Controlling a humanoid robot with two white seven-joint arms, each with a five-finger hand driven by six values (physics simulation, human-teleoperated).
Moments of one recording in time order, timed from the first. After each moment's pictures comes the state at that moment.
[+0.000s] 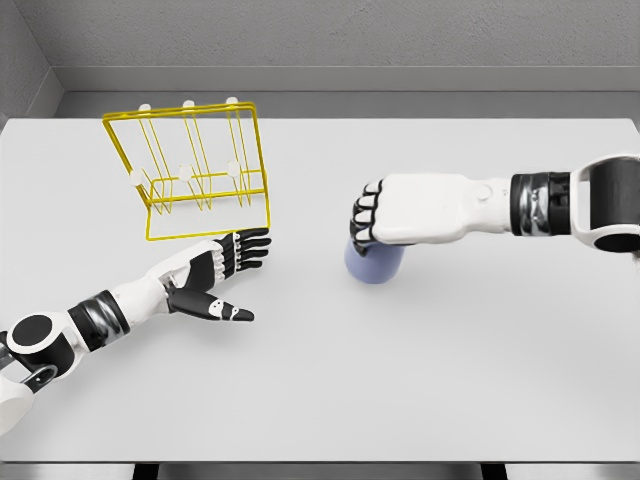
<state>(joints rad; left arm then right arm) -0.34 0.81 -0.85 -1.64 0.90 -0.10 -0.27 -0.86 -0.81 0.90 -1.77 0.51 -0.61 0.46</state>
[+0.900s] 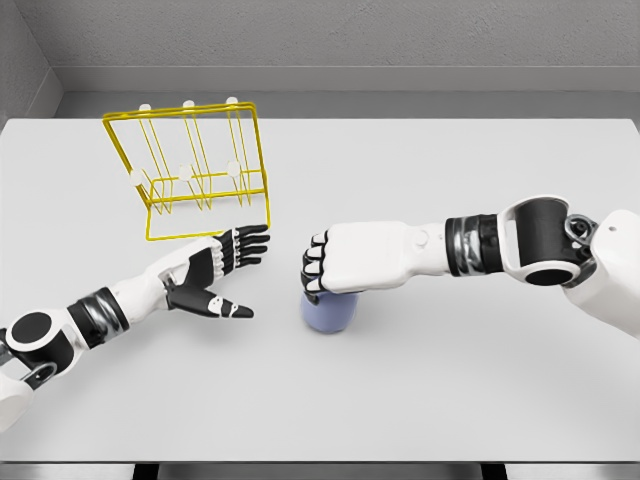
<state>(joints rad) -0.35 0.80 -0.85 -1.63 0.90 -0.11 -0.27 -0.80 -0.68 0.96 -1.76 0.57 -0.61 0.47</state>
